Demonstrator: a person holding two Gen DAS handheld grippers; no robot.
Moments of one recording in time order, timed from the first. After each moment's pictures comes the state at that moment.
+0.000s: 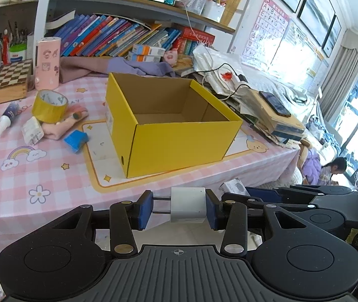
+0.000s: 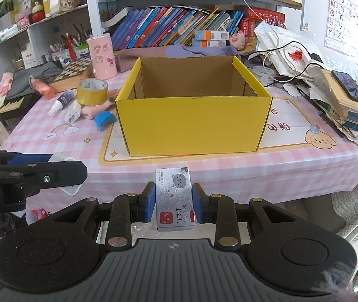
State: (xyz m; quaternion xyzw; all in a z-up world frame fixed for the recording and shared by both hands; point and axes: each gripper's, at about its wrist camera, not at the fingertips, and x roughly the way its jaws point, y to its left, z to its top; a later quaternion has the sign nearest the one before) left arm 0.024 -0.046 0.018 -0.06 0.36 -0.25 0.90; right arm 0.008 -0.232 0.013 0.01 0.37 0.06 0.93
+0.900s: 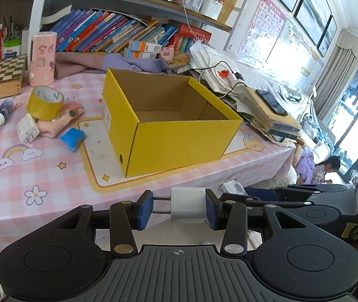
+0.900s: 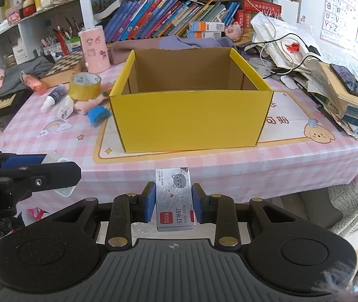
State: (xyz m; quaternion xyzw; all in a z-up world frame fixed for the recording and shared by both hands) left arm 0.035 -0.040 0.011 -0.07 0.36 -0.27 0.89; right arm 0.020 -0.225 0.009 0.01 0.39 0.05 0.92
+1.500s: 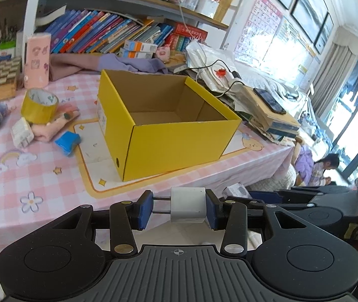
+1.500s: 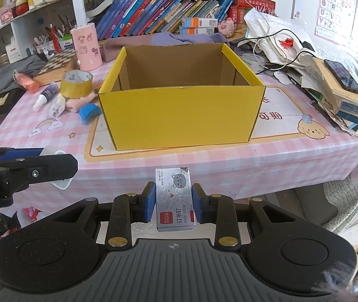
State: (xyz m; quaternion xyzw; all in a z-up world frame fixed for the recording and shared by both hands) left arm 0.043 -0.047 0.011 -0.05 0.36 -0.28 0.89; right arm 0.023 -0.232 0.007 0.01 0.40 0.03 0.92
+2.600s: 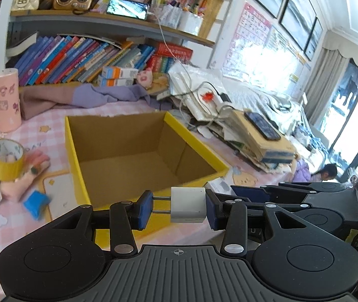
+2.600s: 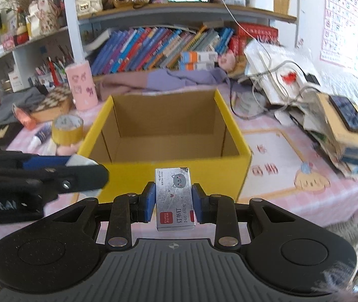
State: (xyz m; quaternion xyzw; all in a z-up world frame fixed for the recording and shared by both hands) left arm 0.110 -0.109 0.041 -0.05 0.32 -0.29 0.90; right arm 0.088 -0.276 0.045 0.01 0.33 0.06 0.94
